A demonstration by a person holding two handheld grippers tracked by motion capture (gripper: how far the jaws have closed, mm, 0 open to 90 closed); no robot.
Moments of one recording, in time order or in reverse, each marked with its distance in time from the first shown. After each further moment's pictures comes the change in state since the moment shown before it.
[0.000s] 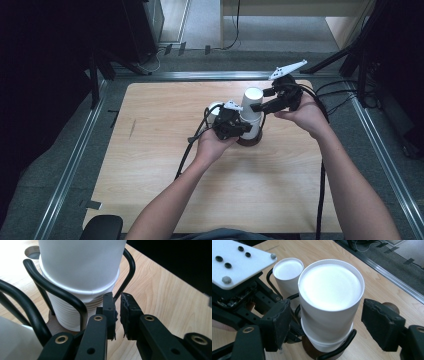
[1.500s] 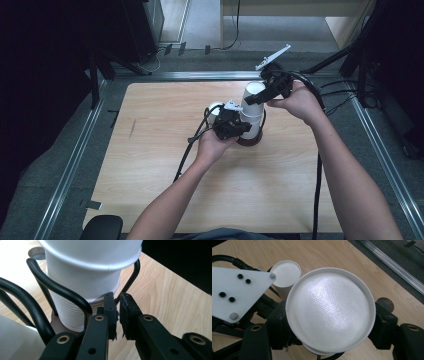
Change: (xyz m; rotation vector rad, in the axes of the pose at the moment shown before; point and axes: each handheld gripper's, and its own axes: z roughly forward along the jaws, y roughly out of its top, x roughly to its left) left arm 0.002 -0.002 0.002 -0.009 0.001 0.001; right arm 0.005 0.044 0.004 0.161 -0.032 0.004
